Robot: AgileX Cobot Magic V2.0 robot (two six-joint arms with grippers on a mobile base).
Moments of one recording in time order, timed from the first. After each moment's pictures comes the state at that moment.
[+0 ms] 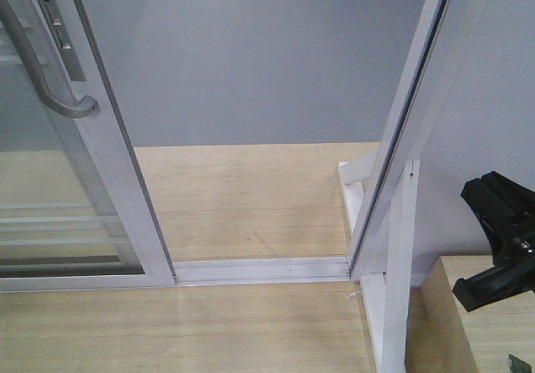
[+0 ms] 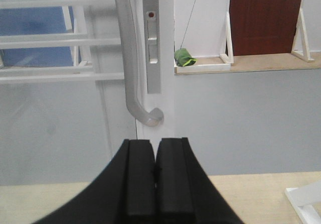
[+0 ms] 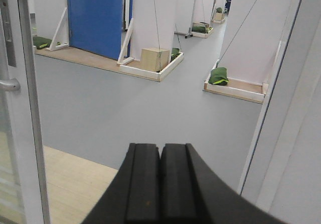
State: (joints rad) left arm 0.05 0.47 -0.07 0.15 -0.22 -0.12; right arm 0.42 0.52 -0.15 0.28 -0.21 -0.35
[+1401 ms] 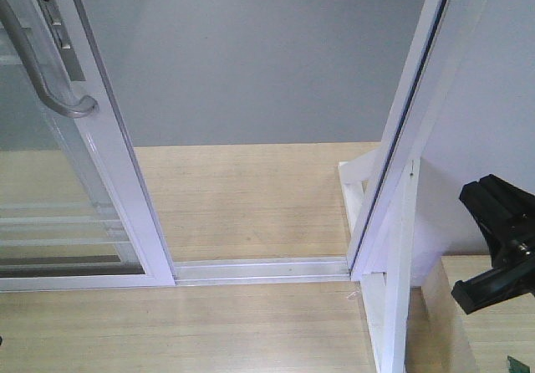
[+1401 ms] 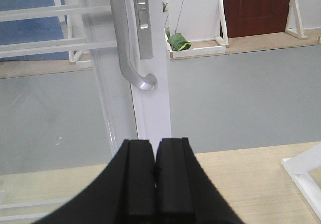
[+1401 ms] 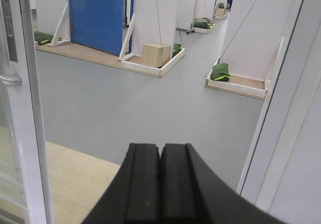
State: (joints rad) left arm -0.04 -0.01 0.03 0.13 0.21 -0.06; right arm 0.42 0.52 -0.15 0.28 -0.19 -0.35
